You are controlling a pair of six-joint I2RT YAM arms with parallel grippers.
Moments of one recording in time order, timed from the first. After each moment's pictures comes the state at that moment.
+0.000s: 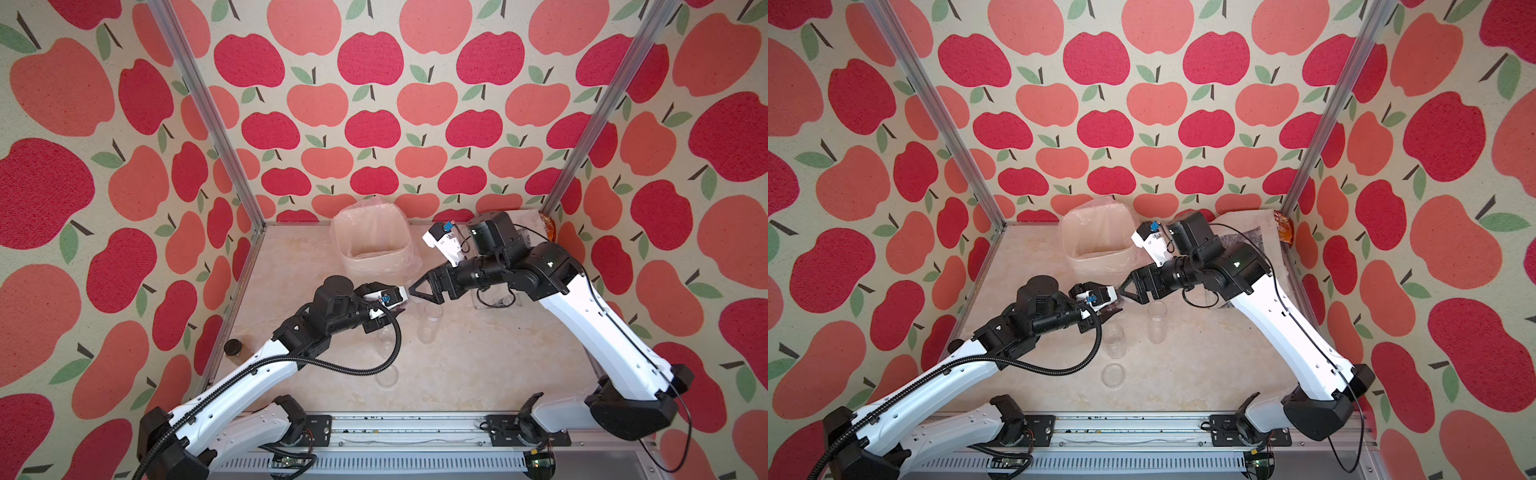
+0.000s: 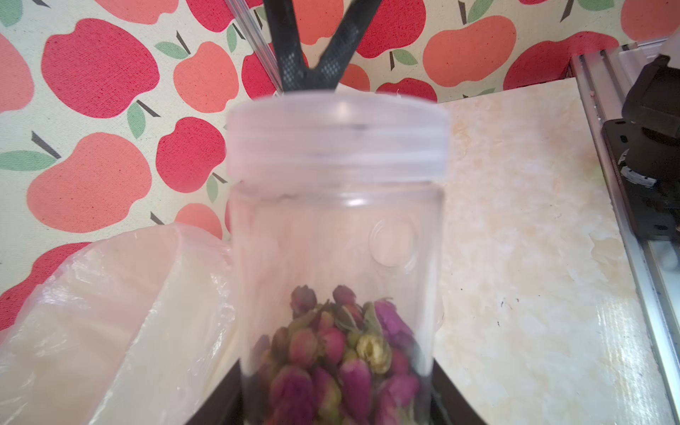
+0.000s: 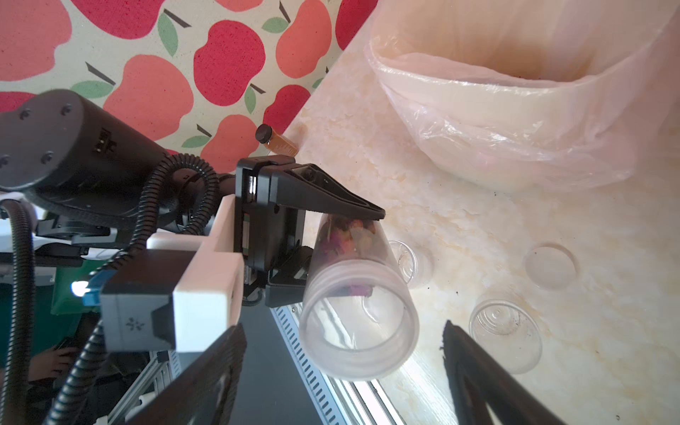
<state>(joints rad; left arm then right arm) -0.75 0.99 0.86 -0.21 0.26 0.55 0.80 1.39 1.77 -1.12 -0.46 0.27</state>
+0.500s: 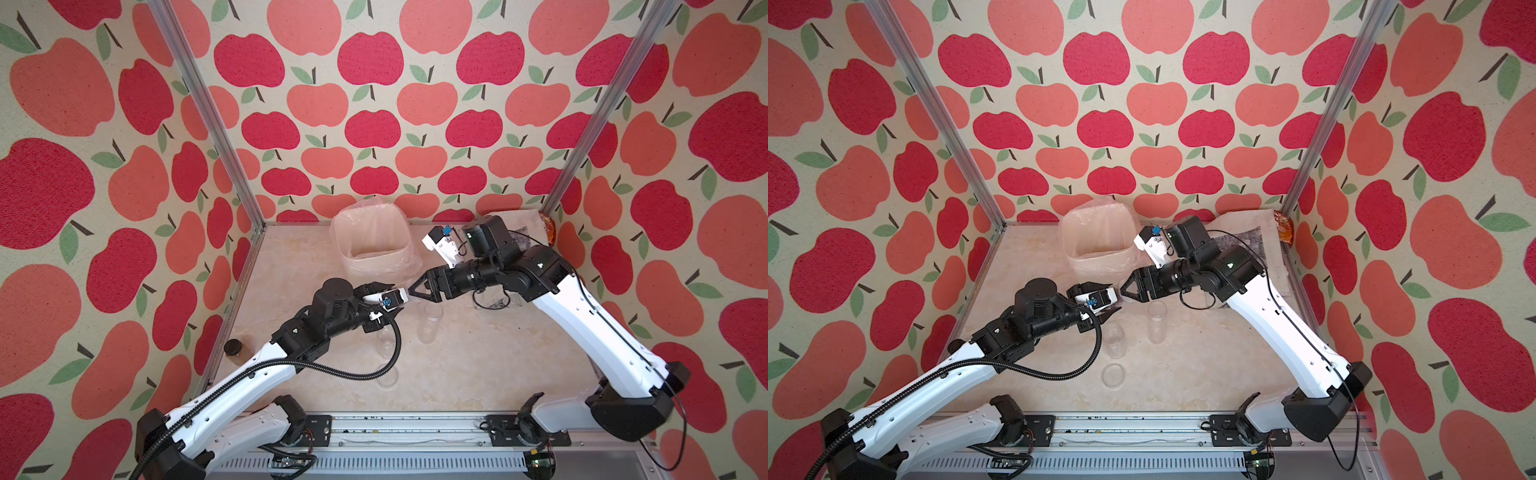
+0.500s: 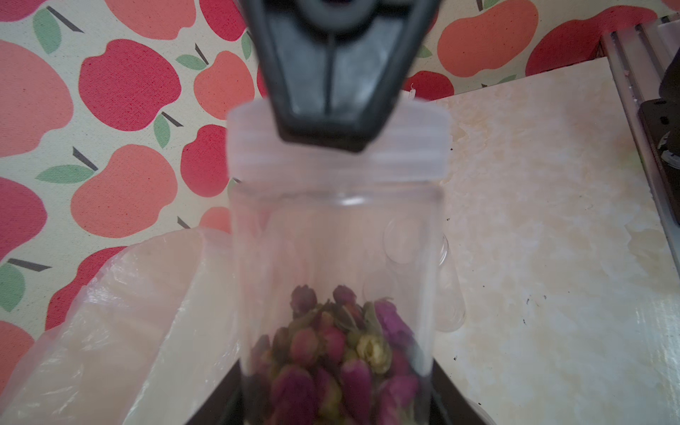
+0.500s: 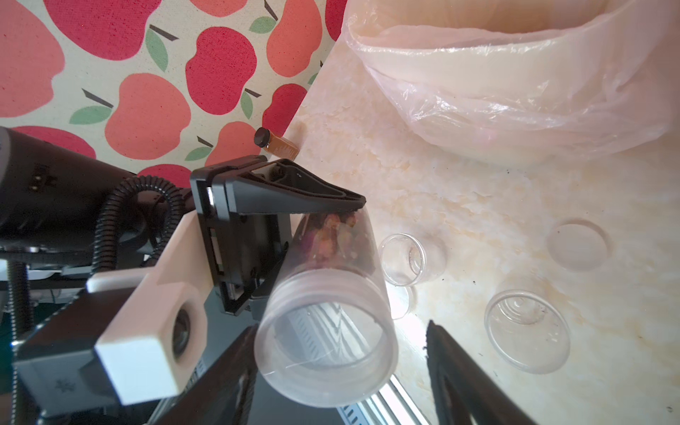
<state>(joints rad) -0.77 0.97 0.85 -0.20 0.19 0.59 0.79 1.40 1.69 -1.06 -0.50 0.36</state>
